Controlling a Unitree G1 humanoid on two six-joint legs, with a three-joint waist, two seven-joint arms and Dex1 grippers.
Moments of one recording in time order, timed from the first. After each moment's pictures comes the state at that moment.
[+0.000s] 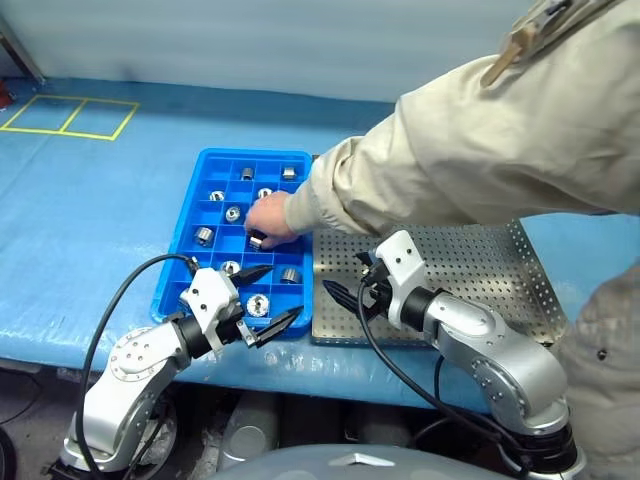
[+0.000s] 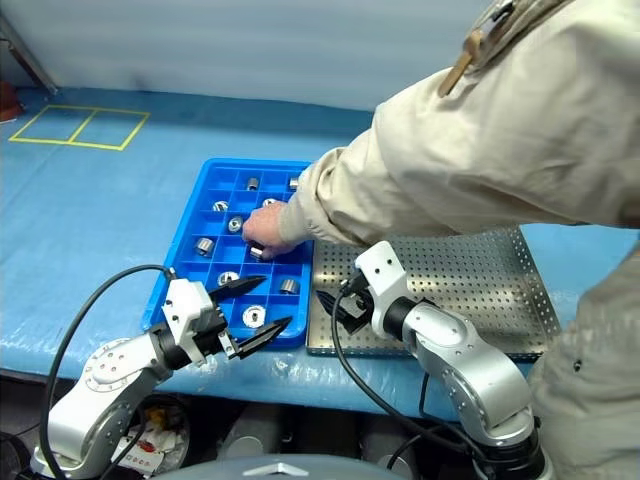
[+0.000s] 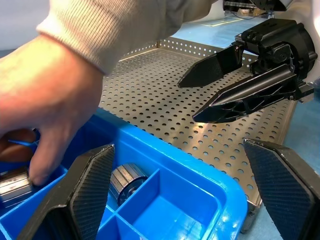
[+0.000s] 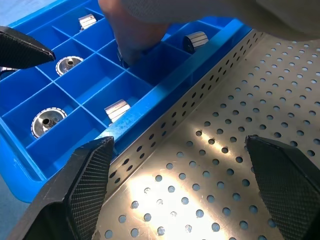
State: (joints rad) left arm 0.21 0.51 -0.05 -0.59 -0.40 0.34 -0.70; right arm -0.09 -0.35 0.15 -0.75 0.39 1.05 0.32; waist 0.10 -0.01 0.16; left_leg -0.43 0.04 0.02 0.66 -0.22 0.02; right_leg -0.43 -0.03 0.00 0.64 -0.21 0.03
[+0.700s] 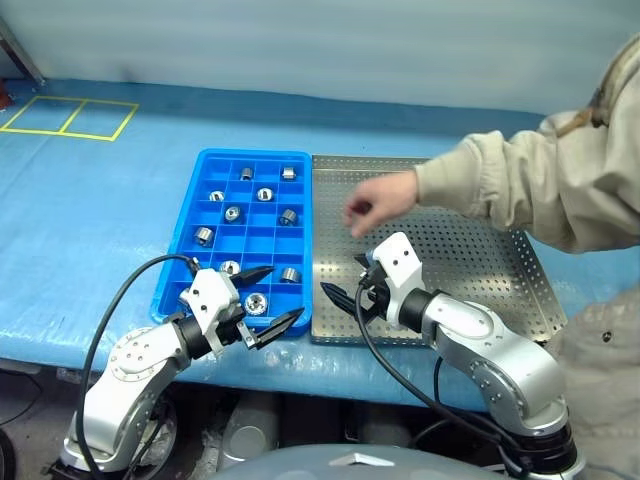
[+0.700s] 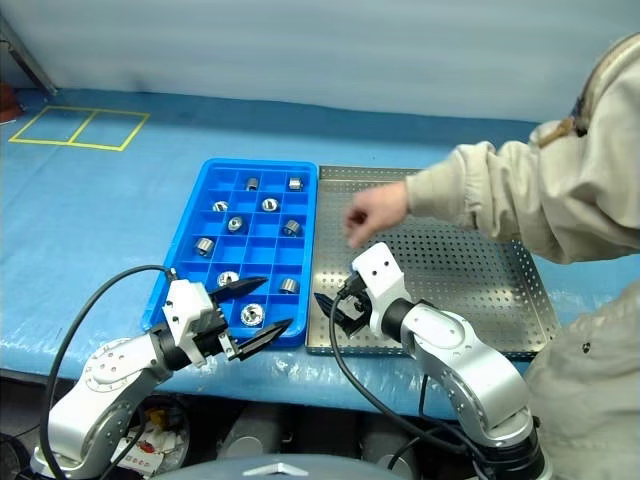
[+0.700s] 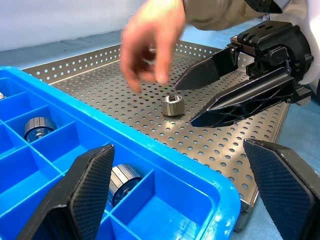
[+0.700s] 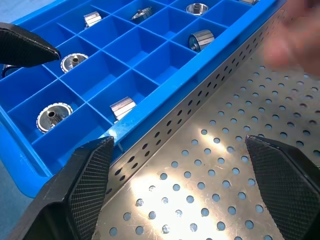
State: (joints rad) left arm 0.21 0.51 -0.05 -0.59 -0.40 0.34 -0.72; right arm -0.09 -0.36 0.17 -0.75 0.39 1.05 0.32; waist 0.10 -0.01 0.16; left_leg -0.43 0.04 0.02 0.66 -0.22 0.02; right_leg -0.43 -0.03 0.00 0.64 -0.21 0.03
